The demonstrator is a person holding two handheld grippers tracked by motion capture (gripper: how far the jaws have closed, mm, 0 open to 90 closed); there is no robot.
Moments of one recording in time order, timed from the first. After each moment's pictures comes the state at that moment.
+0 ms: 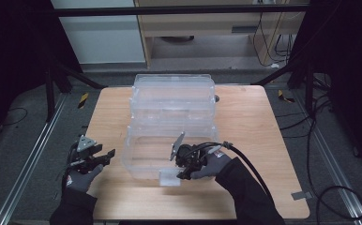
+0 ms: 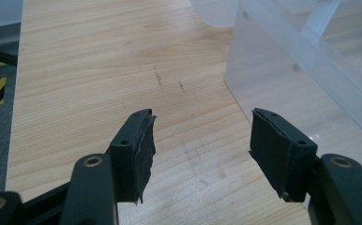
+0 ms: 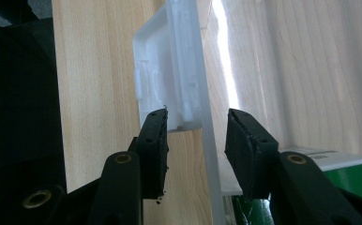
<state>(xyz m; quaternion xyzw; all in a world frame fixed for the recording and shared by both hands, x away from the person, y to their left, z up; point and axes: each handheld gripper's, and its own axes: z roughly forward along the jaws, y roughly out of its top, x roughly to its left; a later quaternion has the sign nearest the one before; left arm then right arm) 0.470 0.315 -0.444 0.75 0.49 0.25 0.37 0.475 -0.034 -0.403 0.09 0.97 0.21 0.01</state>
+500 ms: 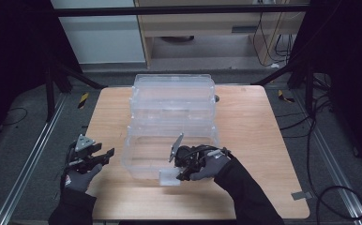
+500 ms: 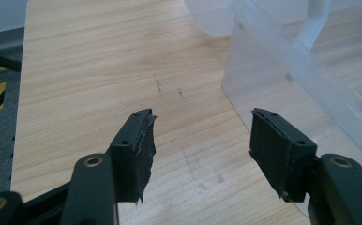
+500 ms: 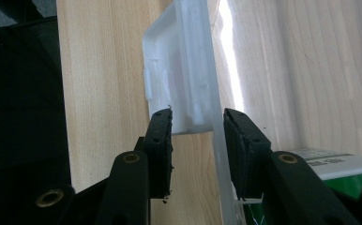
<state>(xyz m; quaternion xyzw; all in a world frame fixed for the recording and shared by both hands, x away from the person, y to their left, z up) 0.469 0.316 -0.437 0.75 0.48 0.25 0.38 0.473 -0.031 -0.407 0.09 0.98 0.20 0.00</state>
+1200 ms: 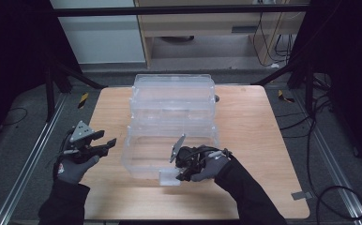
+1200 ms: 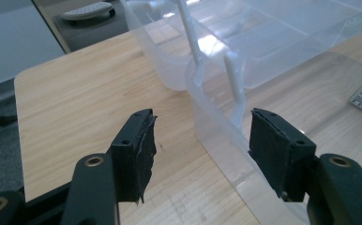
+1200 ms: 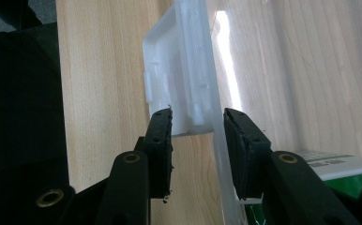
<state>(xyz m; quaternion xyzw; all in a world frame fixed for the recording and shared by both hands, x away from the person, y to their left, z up) 0.474 0.303 -0.376 0.79 0.39 0.26 0.40 0.471 -0.034 -0.409 0.09 0.97 0.22 0.01</state>
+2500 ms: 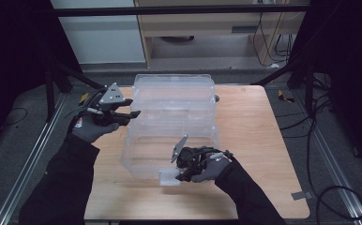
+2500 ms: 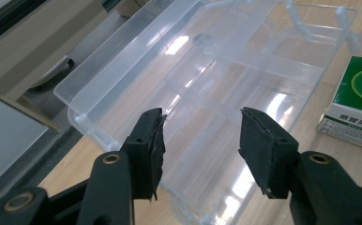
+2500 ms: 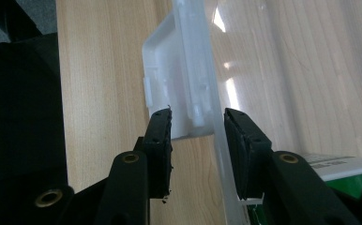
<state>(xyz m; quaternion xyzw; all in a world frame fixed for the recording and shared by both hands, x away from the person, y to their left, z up) 0.534 0.222 -0.287 0.87 0.20 0.26 0.36 0.469 -0.037 -0.411 0.10 0.97 0.24 0.01</state>
